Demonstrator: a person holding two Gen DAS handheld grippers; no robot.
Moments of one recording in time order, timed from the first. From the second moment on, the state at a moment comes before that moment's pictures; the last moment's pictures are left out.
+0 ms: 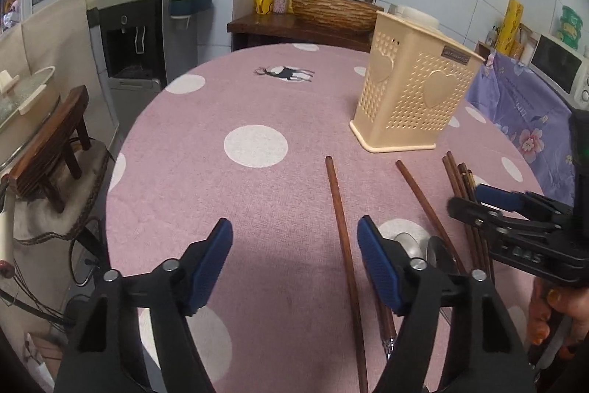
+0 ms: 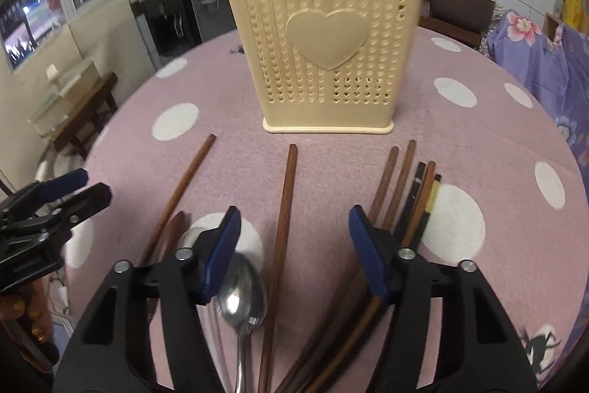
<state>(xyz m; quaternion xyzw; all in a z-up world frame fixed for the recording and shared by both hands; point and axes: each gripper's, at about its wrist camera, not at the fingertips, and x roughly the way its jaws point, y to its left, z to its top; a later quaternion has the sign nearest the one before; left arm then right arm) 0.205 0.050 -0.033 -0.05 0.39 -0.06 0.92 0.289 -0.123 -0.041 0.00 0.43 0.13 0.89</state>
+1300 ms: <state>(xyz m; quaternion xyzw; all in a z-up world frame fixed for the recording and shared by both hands) 0.295 -0.005 -0.065 0.01 0.47 -0.06 0.88 0.329 -0.108 -0.070 -0.03 0.46 0.11 0.88</state>
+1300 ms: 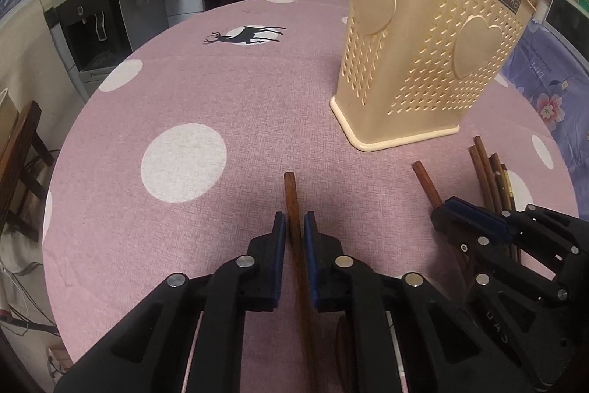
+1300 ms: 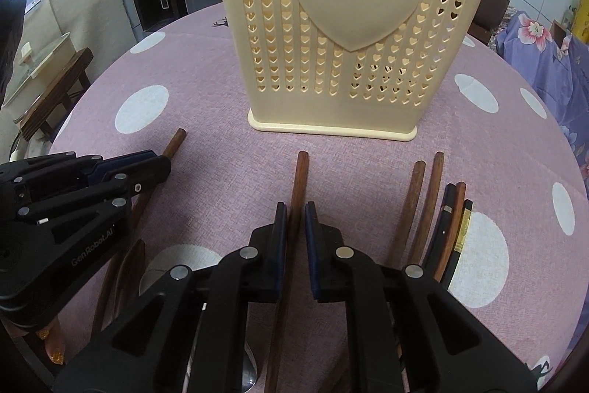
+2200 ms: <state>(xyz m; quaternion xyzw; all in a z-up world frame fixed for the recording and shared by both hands) 0.244 0.031 0.046 -0.07 0.34 -0.13 0.93 0.292 -0.166 0.035 0.09 0.35 0.20 0.91</state>
